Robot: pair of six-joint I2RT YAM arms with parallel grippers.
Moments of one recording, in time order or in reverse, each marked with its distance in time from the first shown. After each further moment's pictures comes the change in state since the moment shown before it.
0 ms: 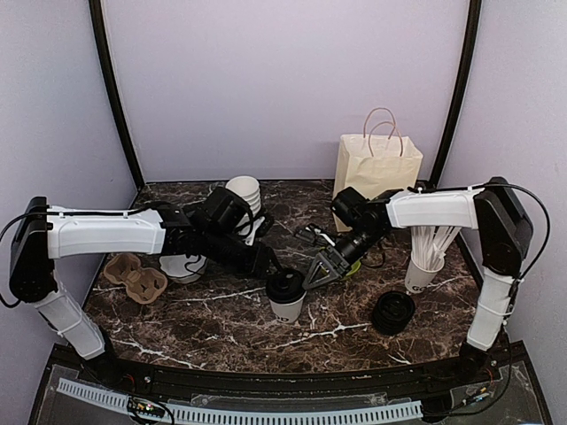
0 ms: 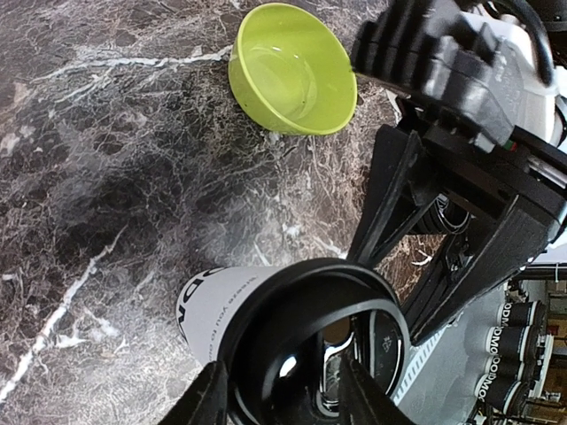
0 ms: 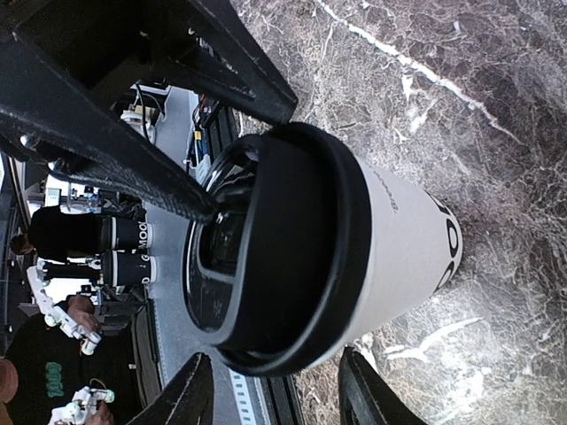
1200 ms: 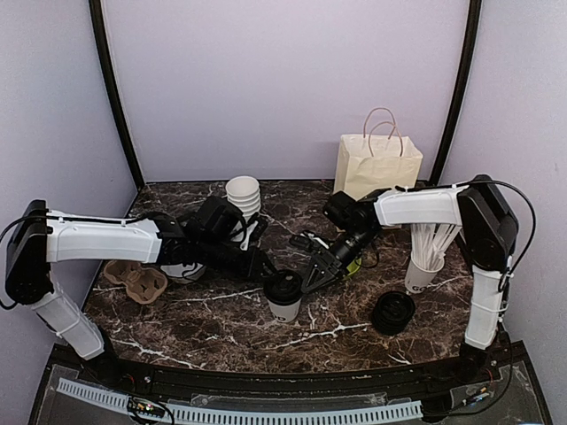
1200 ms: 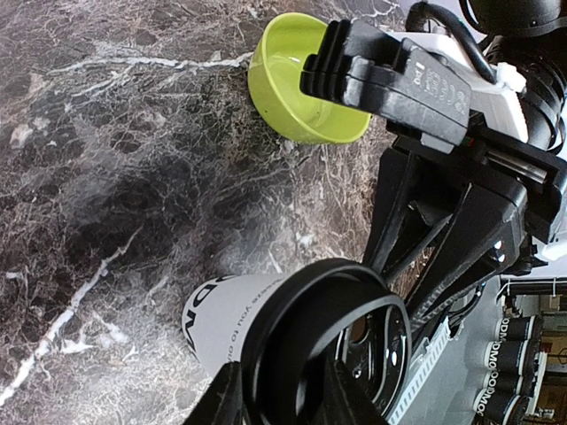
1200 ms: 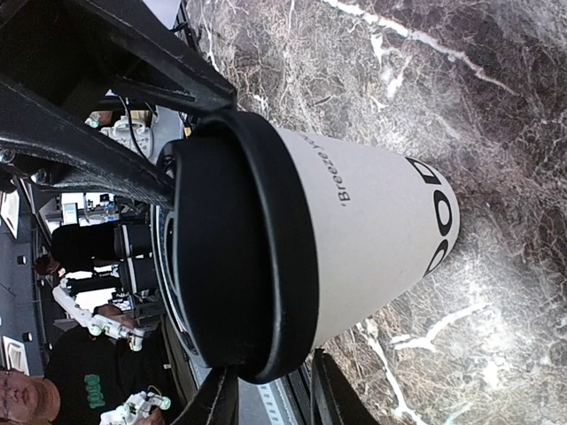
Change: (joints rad) left arm 0.011 -0.021 -0.109 0.103 -0.026 -0.029; right arm 0.002 0.108 0.090 -0.103 0.027 0.072
